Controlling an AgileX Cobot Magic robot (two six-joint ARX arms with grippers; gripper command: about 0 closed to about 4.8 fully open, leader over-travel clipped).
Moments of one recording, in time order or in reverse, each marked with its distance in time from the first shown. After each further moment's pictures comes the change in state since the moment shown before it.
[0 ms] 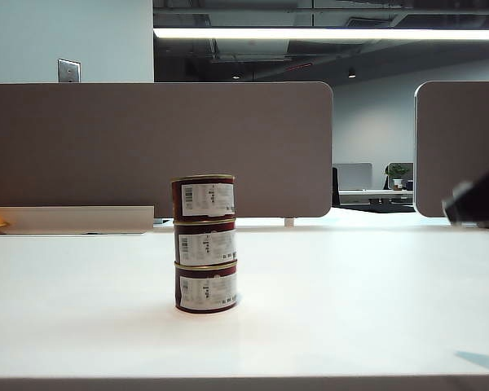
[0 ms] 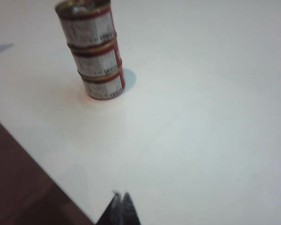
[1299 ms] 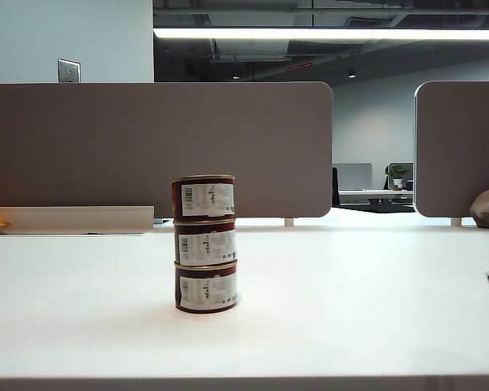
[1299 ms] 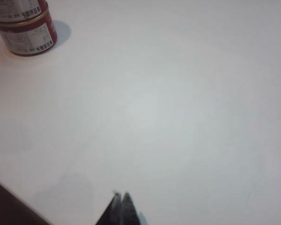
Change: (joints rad) left arm 0.000 0.000 -0.068 0.020 -0.063 0.114; right arm 0.000 -0.001 -0.097 0.001 0.178 -0.002
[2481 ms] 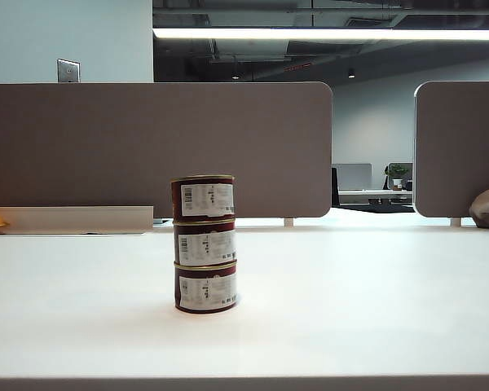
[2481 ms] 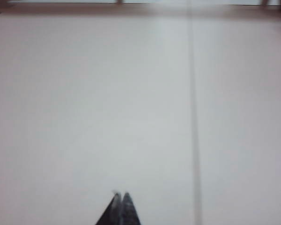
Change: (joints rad) left arm 0.000 -0.072 -0.003 0.009 0.000 0.000; right arm -0.464 -0.207 -0.010 0.037 -0.008 0.000
